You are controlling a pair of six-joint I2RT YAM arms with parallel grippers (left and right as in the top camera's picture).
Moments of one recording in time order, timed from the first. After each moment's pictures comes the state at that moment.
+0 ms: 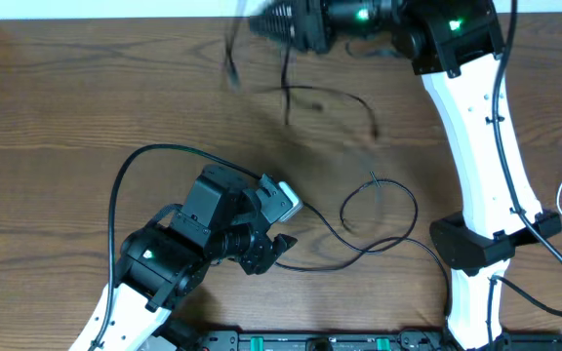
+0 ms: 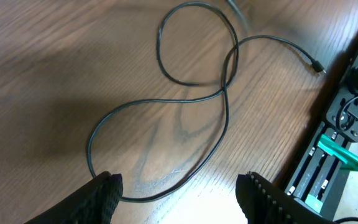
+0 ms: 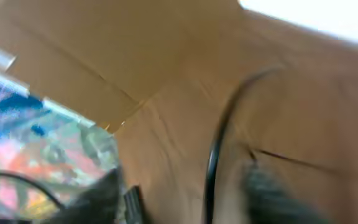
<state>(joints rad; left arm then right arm) -0.57 0.97 0.95 -0.91 0.36 0.21 0.43 2.13 2.71 -1.19 -0.86 0.23</state>
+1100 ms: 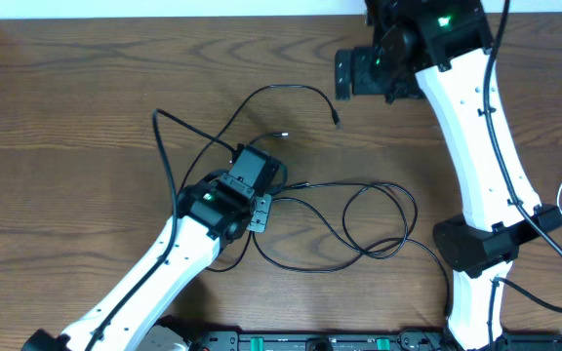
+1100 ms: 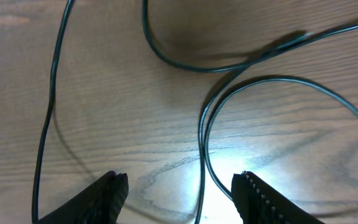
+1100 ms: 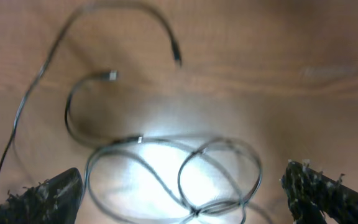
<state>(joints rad) -0.57 1.31 0.95 -0.89 -0.21 -0.29 0.43 2.11 2.54 -1.69 0.02 0.43</state>
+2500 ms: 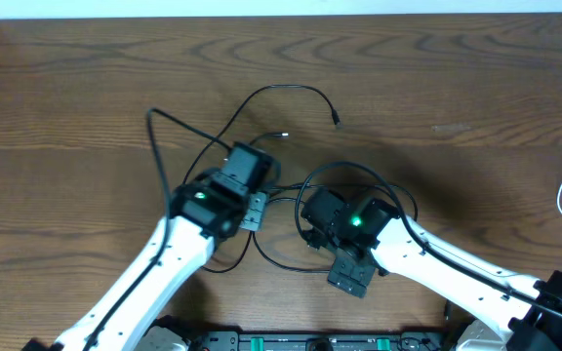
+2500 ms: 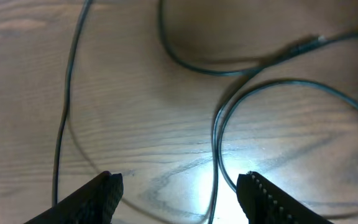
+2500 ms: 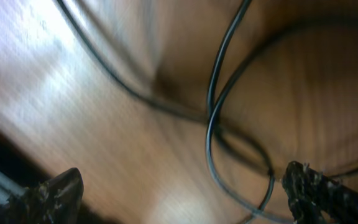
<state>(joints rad) -0.50 1.27 0.95 -0.89 -0.19 -0.23 0.89 1.53 0.98 -1.04 0.09 -0.22</state>
